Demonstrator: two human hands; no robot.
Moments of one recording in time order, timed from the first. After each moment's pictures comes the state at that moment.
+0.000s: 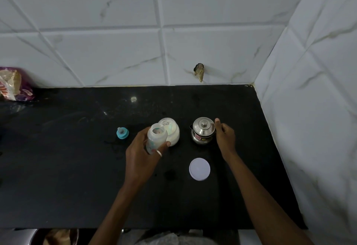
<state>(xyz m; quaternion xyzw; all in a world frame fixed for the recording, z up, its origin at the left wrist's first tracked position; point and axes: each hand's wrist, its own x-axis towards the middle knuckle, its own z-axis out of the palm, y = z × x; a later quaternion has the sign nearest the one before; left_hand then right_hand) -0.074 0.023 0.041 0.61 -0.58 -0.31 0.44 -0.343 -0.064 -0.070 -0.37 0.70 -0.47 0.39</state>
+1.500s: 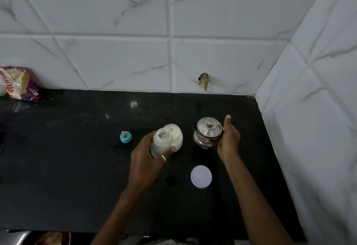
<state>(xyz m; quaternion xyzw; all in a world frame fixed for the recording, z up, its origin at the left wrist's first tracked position) -0.069 0.022 0.044 0.61 -0.59 -0.31 0.43 -0.315 -0.070 0.004 -0.13 0.60 -0.61 0.51</state>
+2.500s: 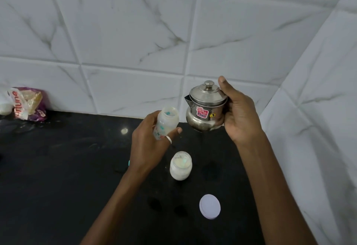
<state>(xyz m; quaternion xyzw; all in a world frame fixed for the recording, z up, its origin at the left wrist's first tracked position) -0.018 -0.030 0.157 0.54 -0.60 -0.25 0.54 -0.225 -0.069 0.253 -0.34 0.46 -0.62 0.55</state>
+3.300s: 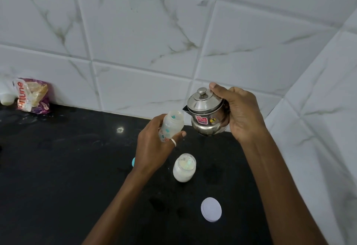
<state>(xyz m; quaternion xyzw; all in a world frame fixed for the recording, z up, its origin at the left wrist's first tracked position) 0.006 -0.028 0.149 0.53 -0.61 -0.25 0.53 -0.181 -0.061 0.279 -0.43 0.52 -0.58 0.46</state>
